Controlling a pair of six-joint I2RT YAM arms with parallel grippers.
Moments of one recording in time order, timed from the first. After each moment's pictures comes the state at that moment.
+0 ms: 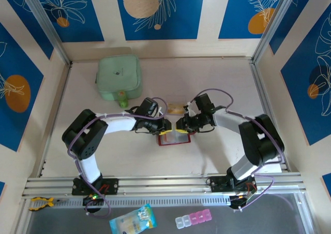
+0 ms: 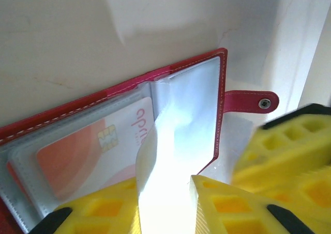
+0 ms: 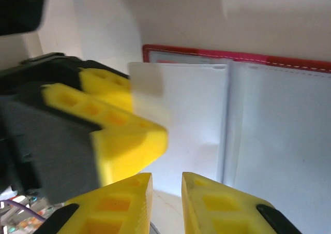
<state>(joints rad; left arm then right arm) -0.70 1.78 0.94 -0.07 0.58 -0.92 0.41 1.56 0.80 -0.35 -0.77 0.56</state>
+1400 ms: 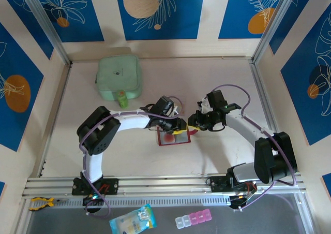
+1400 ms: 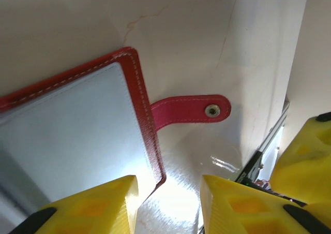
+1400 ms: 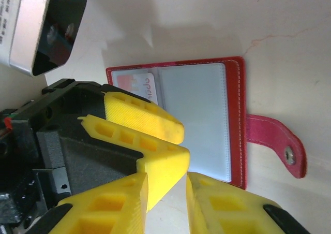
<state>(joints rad) -0.82 1.92 1.14 -0.10 0.59 -0.92 0.31 1.37 0.82 -0.61 -0.59 0.52</state>
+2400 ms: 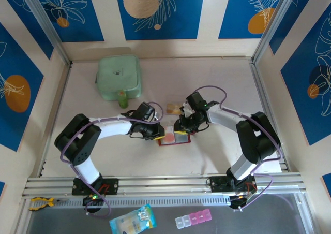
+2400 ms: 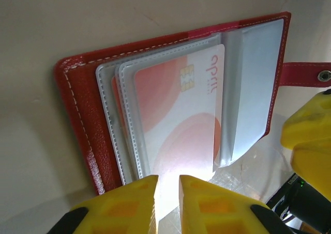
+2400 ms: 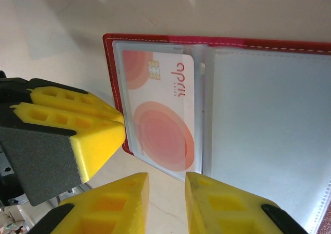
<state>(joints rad) -0.69 1.69 0.85 -0.19 0.49 -0.85 0.50 1.63 0.92 -0.55 -0.60 0.55</state>
